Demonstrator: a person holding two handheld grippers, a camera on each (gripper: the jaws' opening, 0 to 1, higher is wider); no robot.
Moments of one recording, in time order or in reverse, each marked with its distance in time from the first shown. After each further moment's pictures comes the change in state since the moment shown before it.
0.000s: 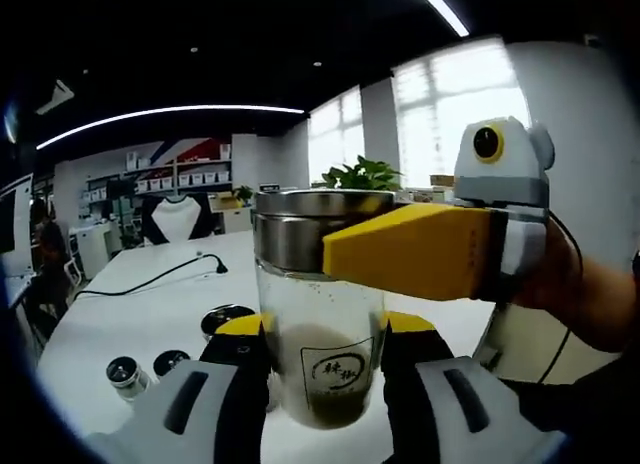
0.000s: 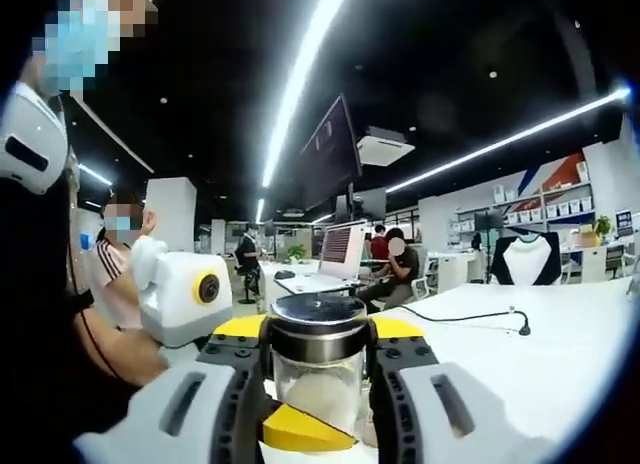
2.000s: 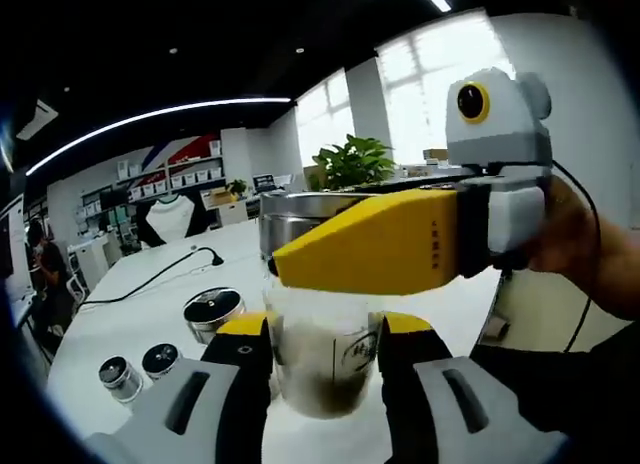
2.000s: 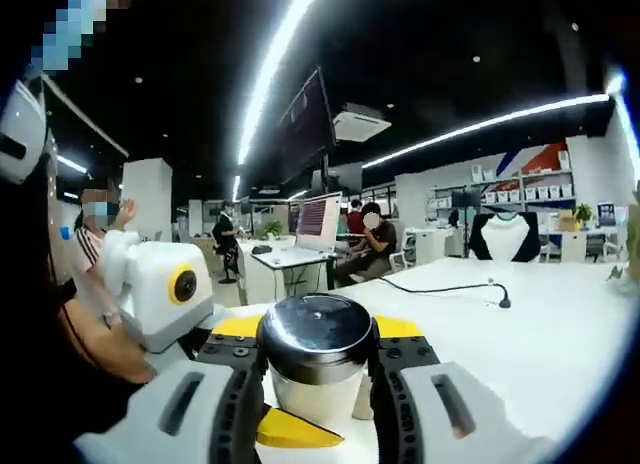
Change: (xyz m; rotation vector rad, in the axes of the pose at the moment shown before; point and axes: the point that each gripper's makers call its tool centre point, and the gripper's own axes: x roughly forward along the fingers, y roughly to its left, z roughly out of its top) left arm 0.012 -0.008 -0.034 0.085 0.085 -0.033; right arm -0.011 -0.039 -0.034 0.066 0.098 -0.075
